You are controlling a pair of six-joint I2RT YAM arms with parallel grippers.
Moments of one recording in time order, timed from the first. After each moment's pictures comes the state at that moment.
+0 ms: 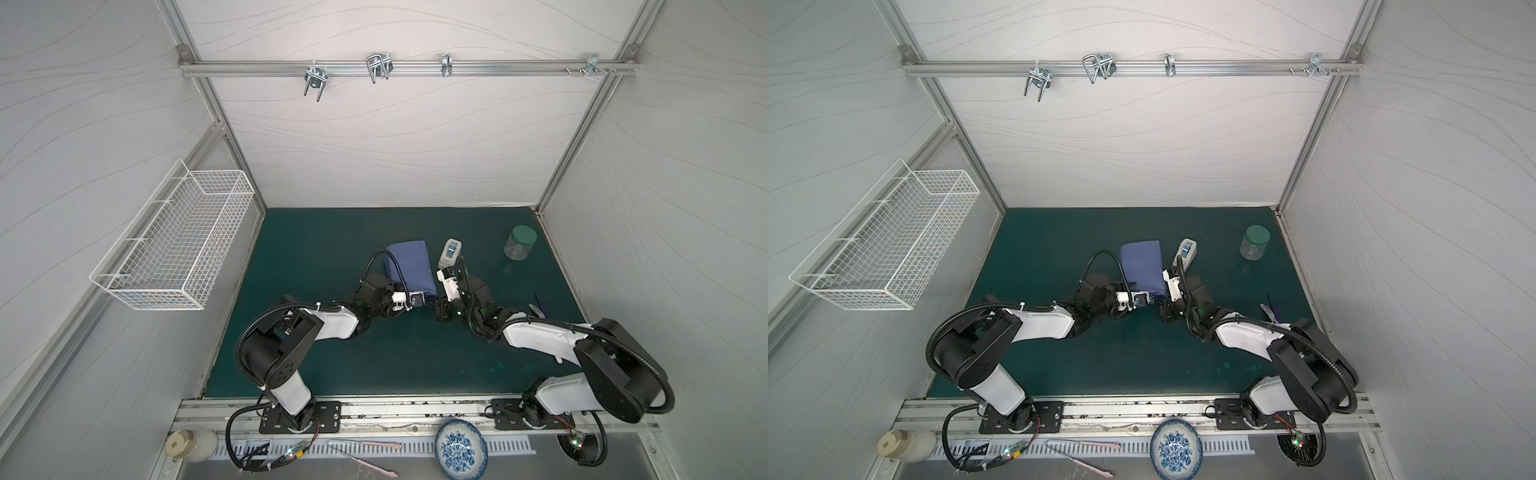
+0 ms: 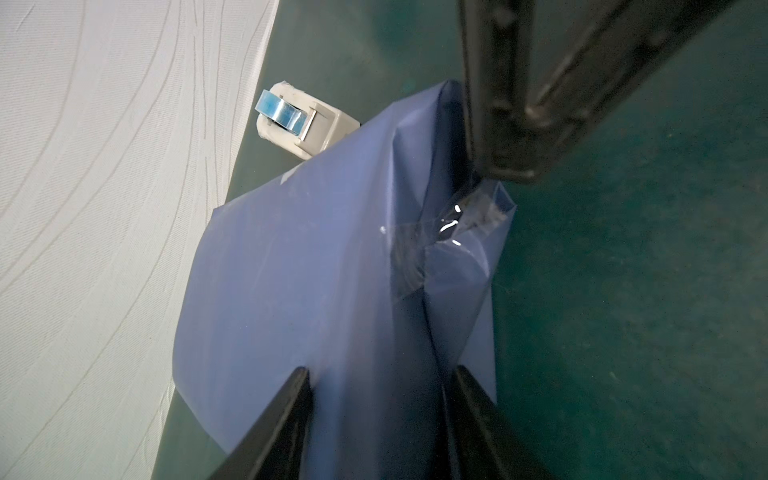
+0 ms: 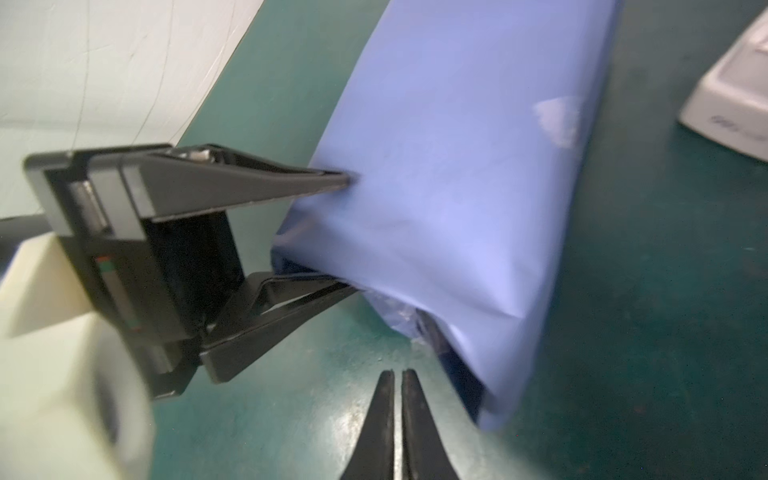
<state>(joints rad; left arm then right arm) -0.62 1.65 0.62 0.47 0.15 0.95 0.70 1.40 0.54 0.27 -0.25 0.41</state>
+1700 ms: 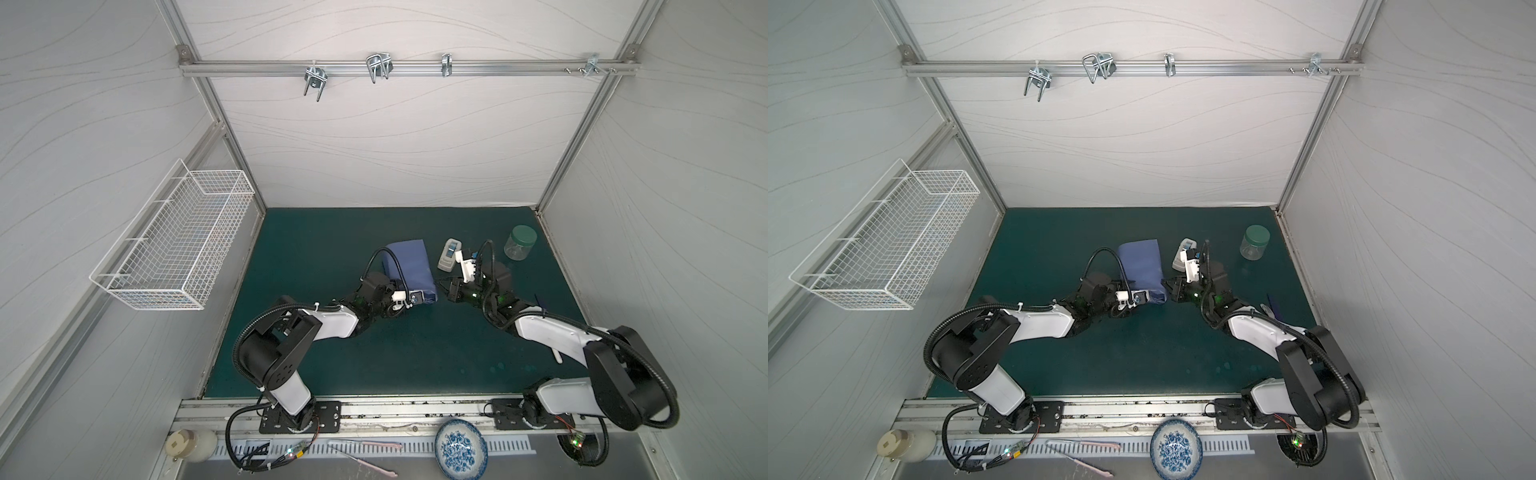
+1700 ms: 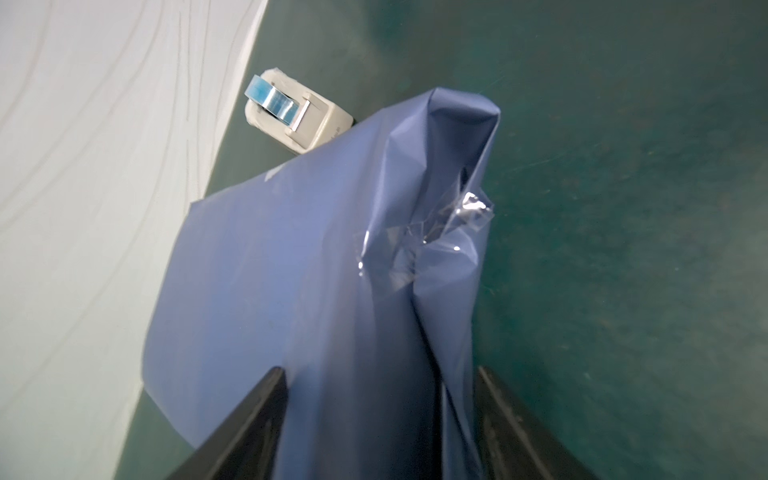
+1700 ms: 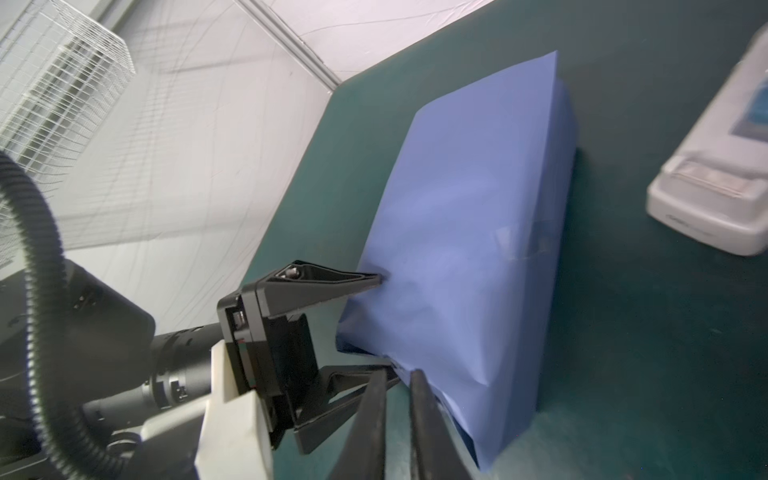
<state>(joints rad) -0.62 1.63 0.64 0.40 0.16 0.87 0.50 1.32 0.56 0.32 -0.45 0.55</state>
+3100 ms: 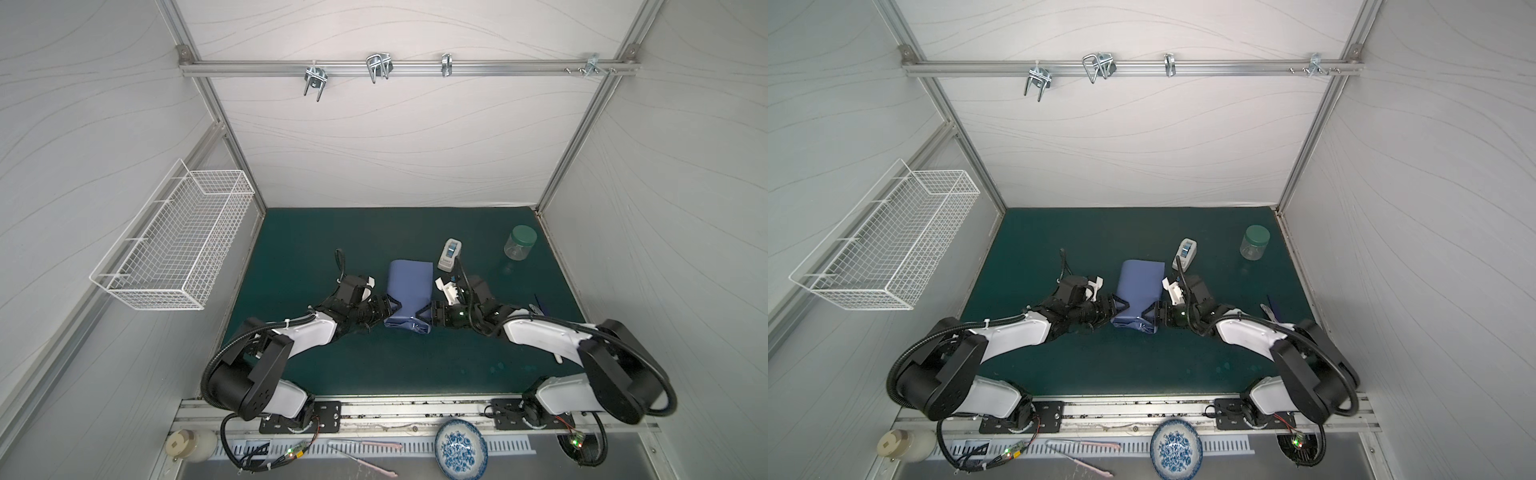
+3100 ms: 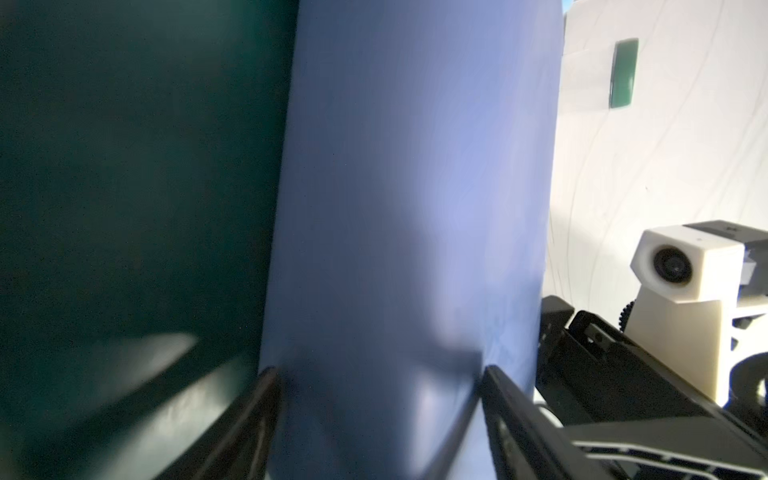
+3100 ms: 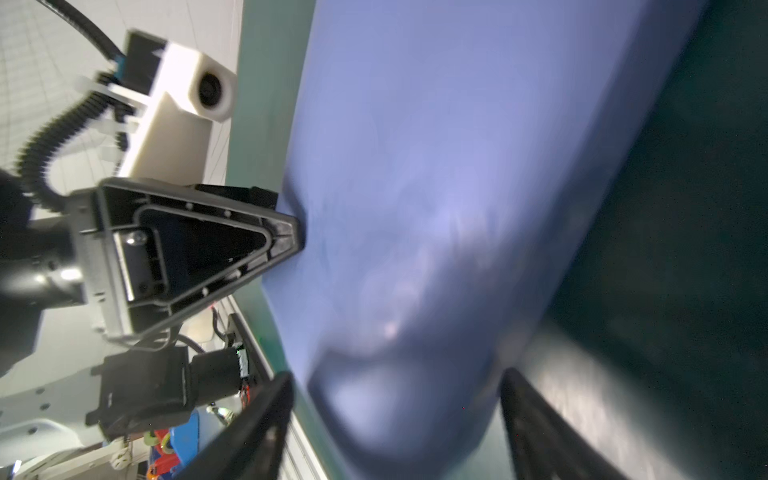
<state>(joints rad) -0.47 1.39 0.48 0.15 0.45 -0.95 0.67 1.28 0.51 0.05 -0.47 0.64</state>
